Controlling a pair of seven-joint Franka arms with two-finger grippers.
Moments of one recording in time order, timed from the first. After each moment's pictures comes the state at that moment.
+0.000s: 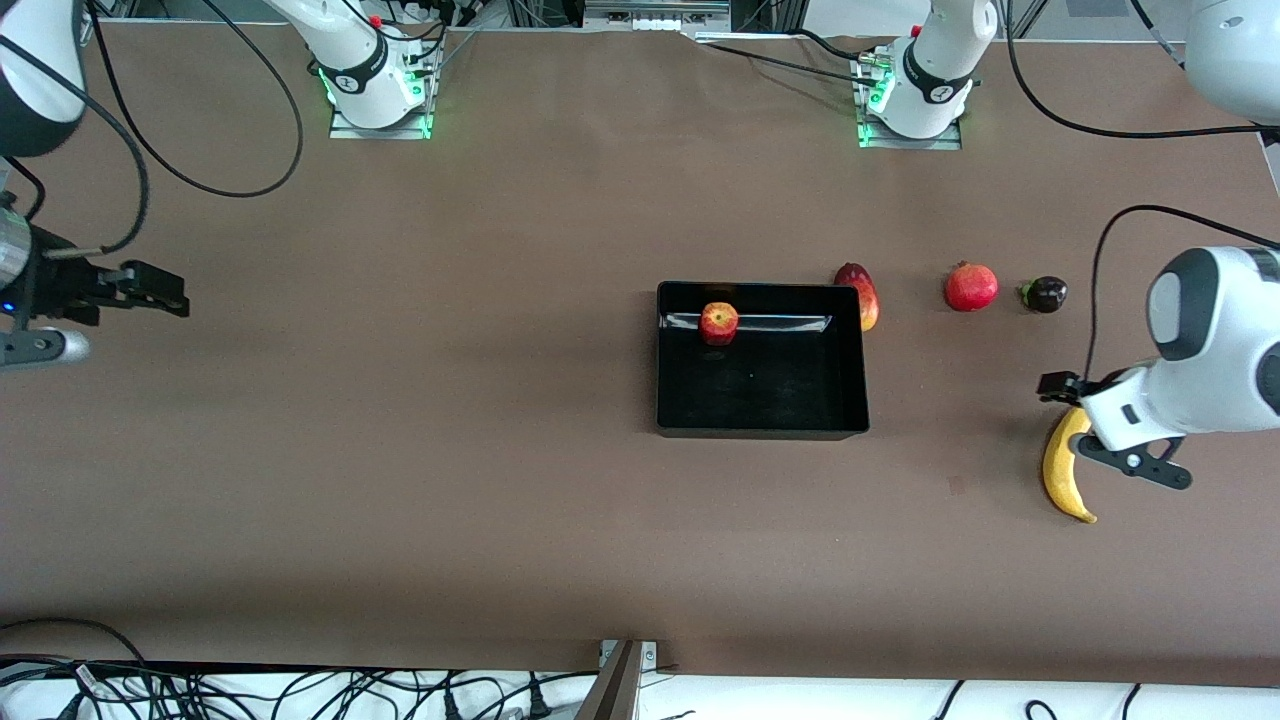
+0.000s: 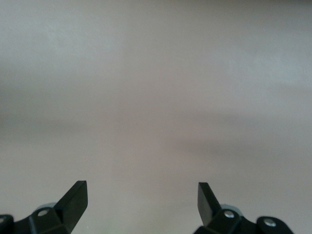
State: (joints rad) left arm 0.29 0.55 -0.22 -1.50 0.26 1.89 0.39; right arm 0.08 0.24 -0.10 -1.36 -0.02 1.50 -0.13
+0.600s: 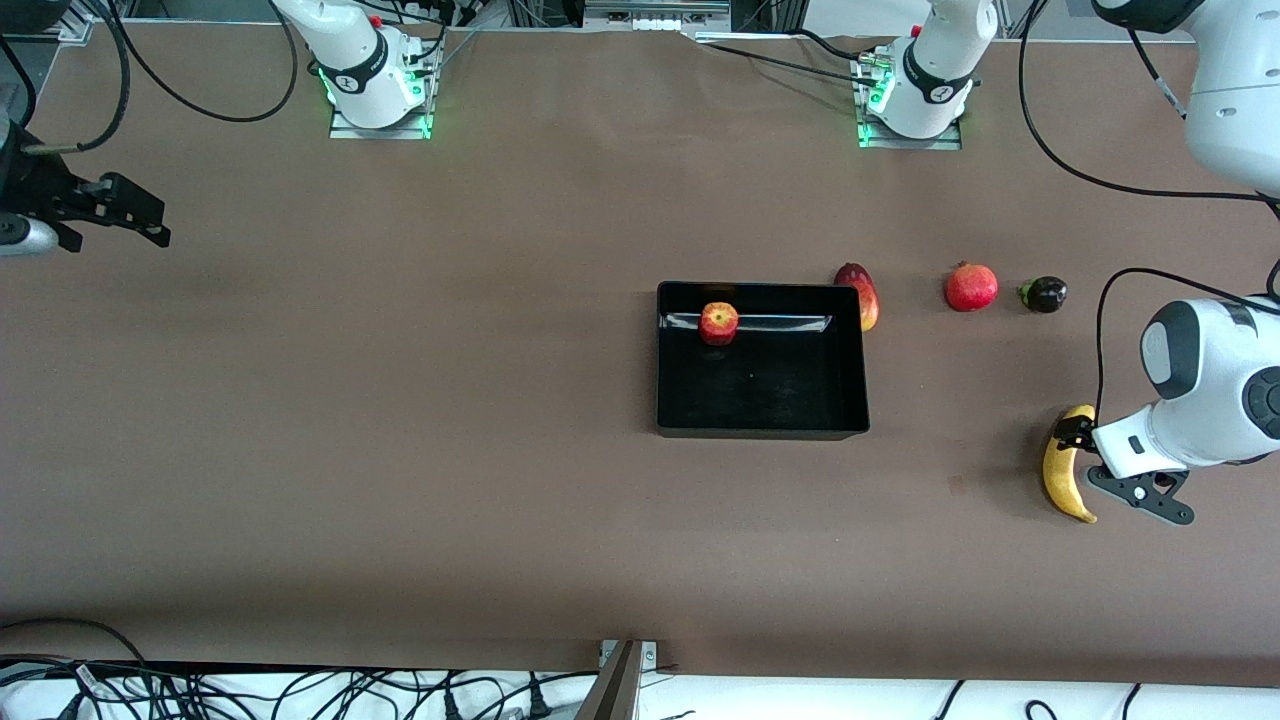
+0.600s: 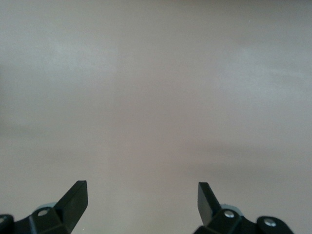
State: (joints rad) left arm 0.37 0.73 -0.22 -1.49 0.32 2.21 0.50; right arm -0.06 -0.08 0.02 -1.75 -0.02 1.69 -0.13
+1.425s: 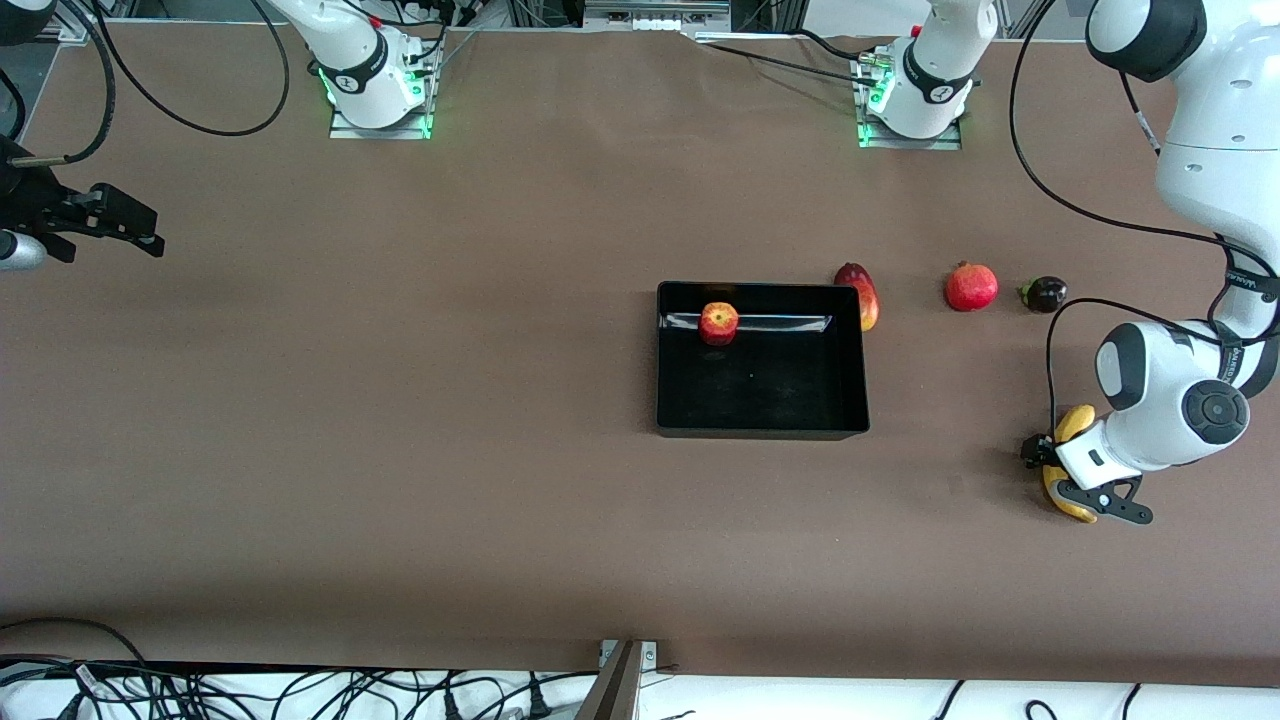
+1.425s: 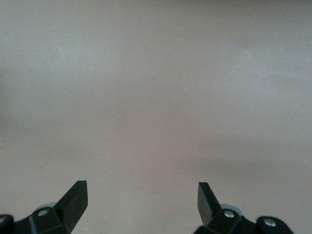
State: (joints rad) left arm 0.38 0.85 -0.22 -1.52 0.32 2.38 0.34; right arm -0.03 -0.01 -0.01 -1.66 -0.02 1.64 -0.13
